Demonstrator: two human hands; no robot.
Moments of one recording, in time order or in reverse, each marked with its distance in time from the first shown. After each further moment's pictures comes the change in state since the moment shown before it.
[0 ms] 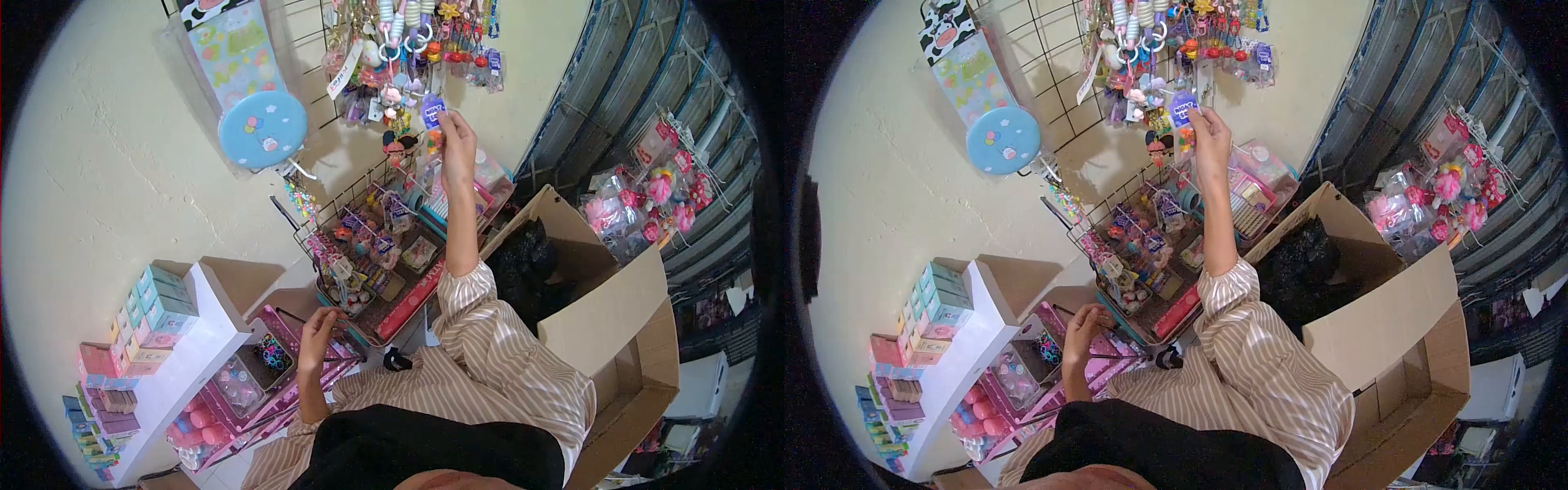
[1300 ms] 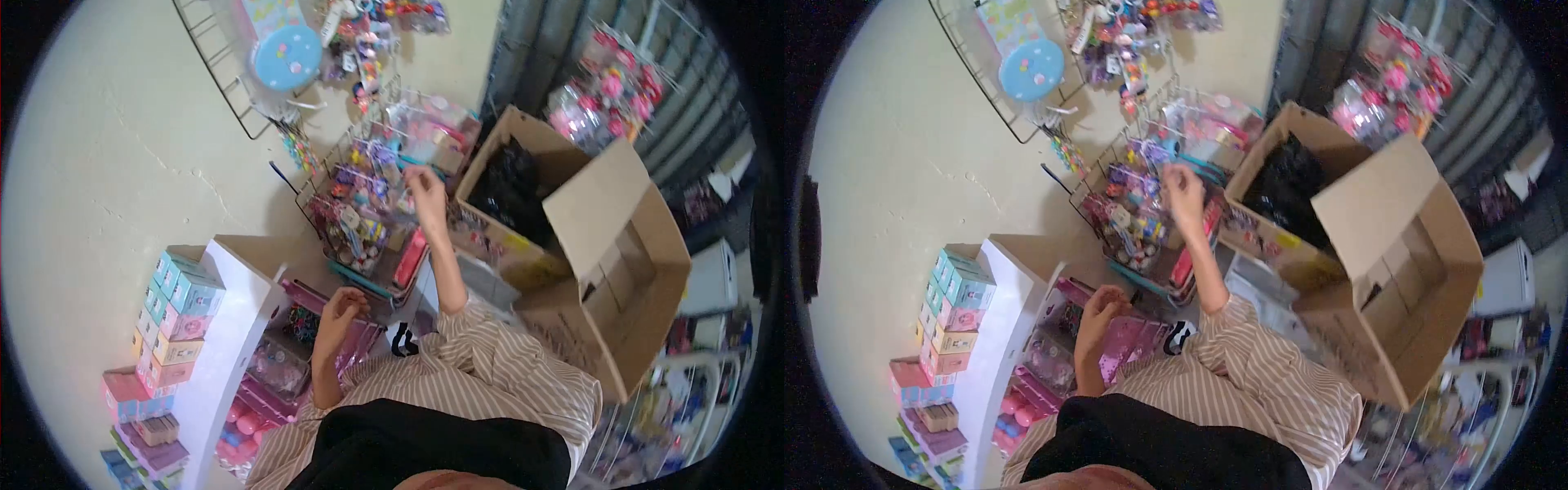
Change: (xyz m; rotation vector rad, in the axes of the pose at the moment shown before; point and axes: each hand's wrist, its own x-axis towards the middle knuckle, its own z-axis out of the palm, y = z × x) left_hand -0.057 0.004 -0.052 0.013 -0.372 0.014; right_hand -0.197 0.036 -0.008 -0.457 0.174 0.101
